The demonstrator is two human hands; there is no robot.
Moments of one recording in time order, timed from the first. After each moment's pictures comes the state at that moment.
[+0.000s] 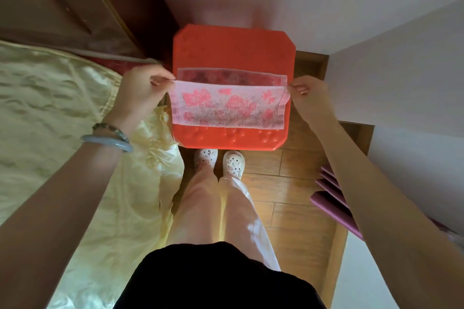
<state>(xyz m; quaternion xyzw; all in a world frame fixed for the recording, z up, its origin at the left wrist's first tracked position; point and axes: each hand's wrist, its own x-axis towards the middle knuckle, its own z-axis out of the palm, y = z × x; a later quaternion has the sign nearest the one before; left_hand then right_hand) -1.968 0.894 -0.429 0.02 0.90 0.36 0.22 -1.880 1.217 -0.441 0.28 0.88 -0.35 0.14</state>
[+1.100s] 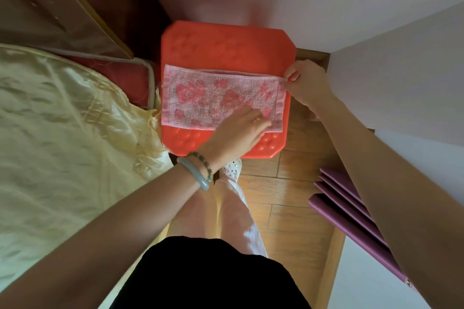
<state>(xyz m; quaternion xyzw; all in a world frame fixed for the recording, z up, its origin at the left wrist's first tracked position) -1.879 1.034 -0.472 0.39 0.85 0.29 0.21 -1.925 1.239 -0.473 0.17 0.92 -0.26 0.23</state>
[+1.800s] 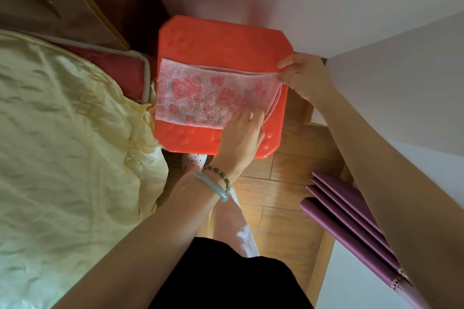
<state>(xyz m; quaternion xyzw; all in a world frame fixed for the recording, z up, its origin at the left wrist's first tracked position) -1.851 1.066 -0.463 0.20 0.92 0.31 0.13 -1.937 1.235 -0.446 0.24 0.85 -0.41 0.23</state>
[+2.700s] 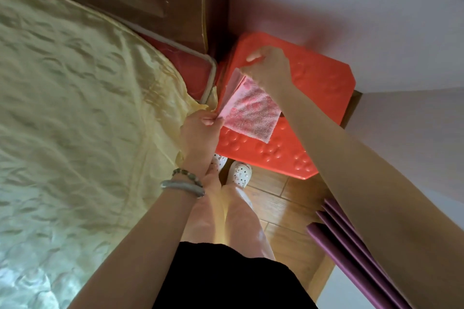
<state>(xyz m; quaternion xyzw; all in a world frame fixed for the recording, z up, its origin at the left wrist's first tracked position) -1.890 0.907 -0.454 -0.32 0.84 0.40 0.20 -2.010 1.038 -0.454 0.16 0.88 -0.37 0.24</state>
